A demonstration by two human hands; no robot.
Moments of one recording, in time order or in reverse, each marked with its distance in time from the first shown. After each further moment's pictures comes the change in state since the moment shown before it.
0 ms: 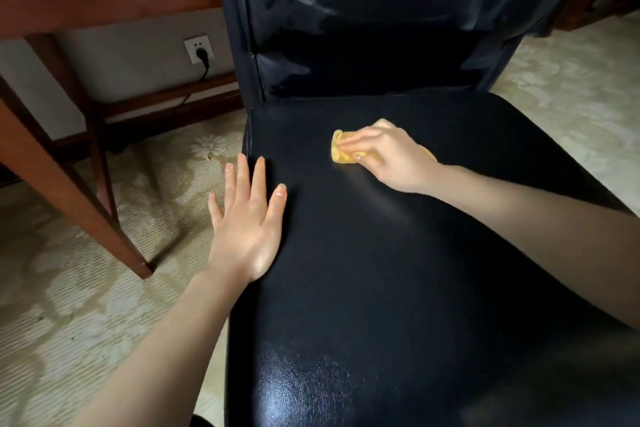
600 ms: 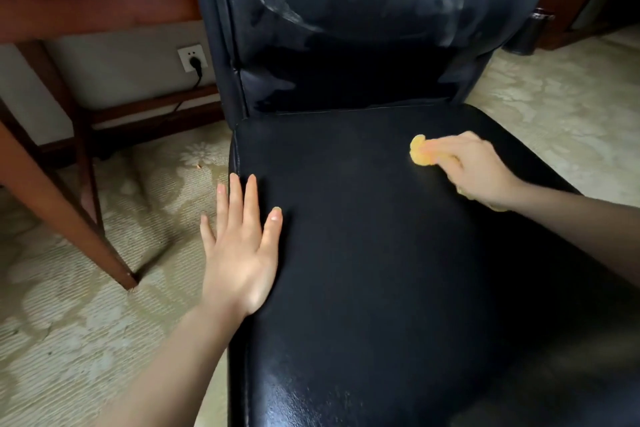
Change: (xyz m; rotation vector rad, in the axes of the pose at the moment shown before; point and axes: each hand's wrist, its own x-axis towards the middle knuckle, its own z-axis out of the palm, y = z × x) left_hand -0.023 0.004 0.008 -0.090 0.083 0.003; right_hand -0.066 0.054 -0.053 -0.016 0.120 0.335
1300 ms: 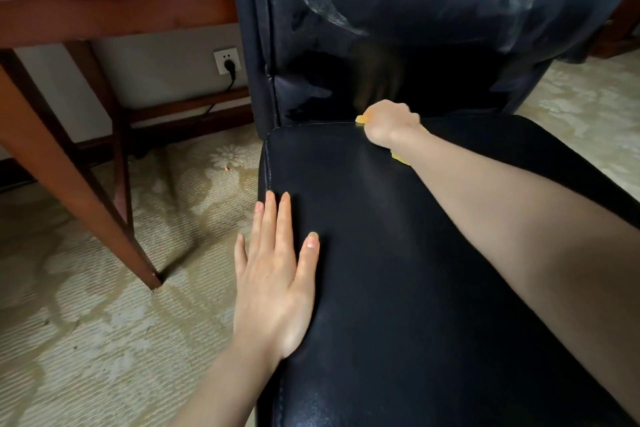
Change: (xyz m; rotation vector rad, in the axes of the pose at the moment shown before) left_hand -0.003 -0.003 0.007 -0.062 0.069 -0.004; right_hand 0.150 -0.114 0.081 -0.164 -0.123 0.396
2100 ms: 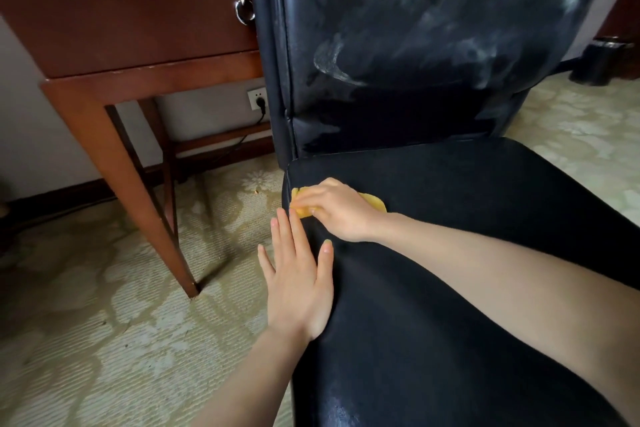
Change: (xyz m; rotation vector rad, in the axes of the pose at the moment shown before) left_hand -0.017 0.014 -0.001 0.074 0.061 -0.052; right_hand -0.113 -0.023 0.033 0.134 -0.206 -0.880
